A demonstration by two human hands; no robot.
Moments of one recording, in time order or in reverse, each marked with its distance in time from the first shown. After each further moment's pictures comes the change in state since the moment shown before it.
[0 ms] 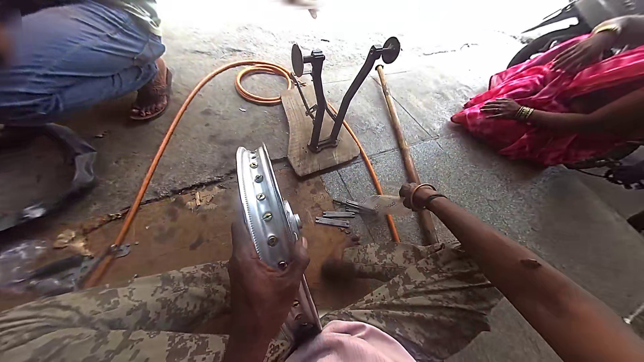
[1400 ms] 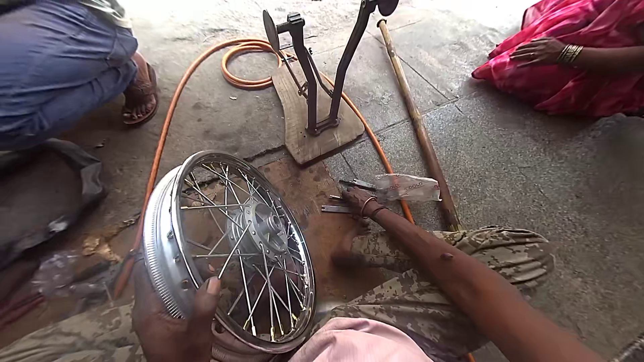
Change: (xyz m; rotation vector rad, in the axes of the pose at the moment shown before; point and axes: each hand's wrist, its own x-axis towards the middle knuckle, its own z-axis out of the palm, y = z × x) left_hand 0.008 -0.047 -0.072 -0.016 0.036 0.041; right_hand 0.067 -0.170 0.087 0.273 0.238 -0.464
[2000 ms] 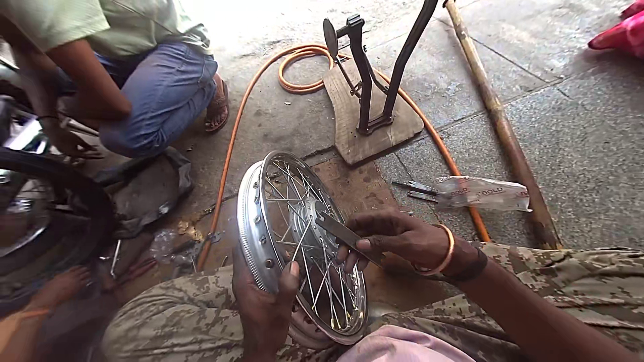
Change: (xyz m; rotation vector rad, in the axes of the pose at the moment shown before) left_hand -0.001 0.013 0.018 -0.031 0.018 0.012; right_hand -0.163 -0.182 -0.141 1.556 -0.443 -0.880
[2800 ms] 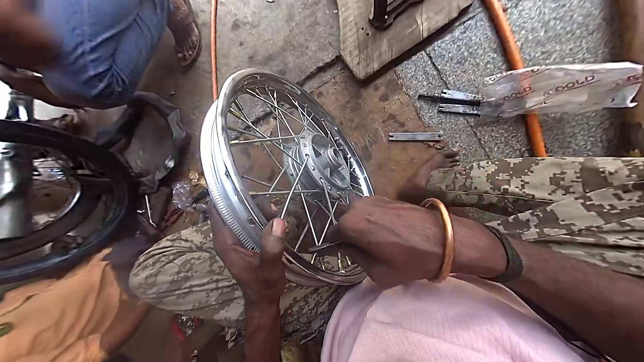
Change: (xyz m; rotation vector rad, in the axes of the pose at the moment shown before) left_hand -0.008 -0.001 -0.012 -0.007 -0.037 -0.041; right_hand 0.016 0.019 0.070 -1.155 -0.078 0.142
